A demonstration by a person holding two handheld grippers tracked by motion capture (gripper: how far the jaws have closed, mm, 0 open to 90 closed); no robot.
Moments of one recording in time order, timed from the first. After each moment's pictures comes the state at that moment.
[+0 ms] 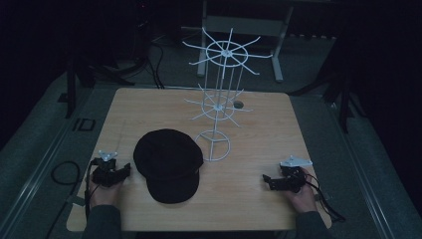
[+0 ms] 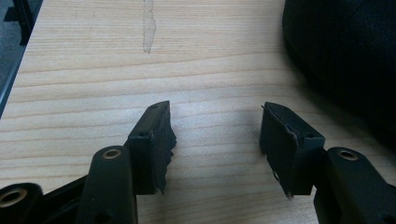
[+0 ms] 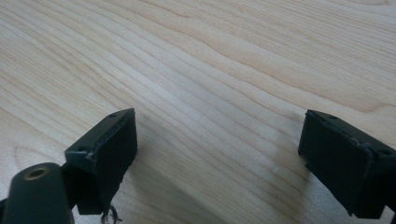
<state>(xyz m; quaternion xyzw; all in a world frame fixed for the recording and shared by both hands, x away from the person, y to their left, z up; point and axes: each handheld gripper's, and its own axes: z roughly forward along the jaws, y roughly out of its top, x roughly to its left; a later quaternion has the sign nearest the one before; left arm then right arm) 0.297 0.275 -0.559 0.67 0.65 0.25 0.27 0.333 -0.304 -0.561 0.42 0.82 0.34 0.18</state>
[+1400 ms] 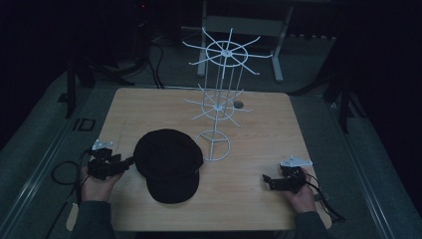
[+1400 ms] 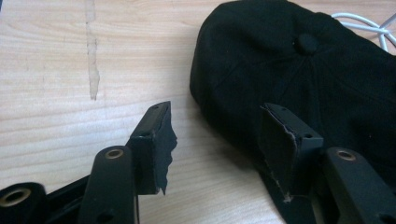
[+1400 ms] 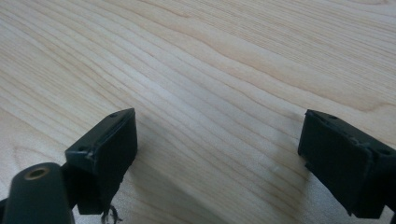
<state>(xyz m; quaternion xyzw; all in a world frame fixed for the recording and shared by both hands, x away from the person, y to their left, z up) 0.293 0.272 -0.492 0.69 0.61 0.17 0.35 0.332 -0.304 -0.561 0.42 0.82 0.35 0.18</state>
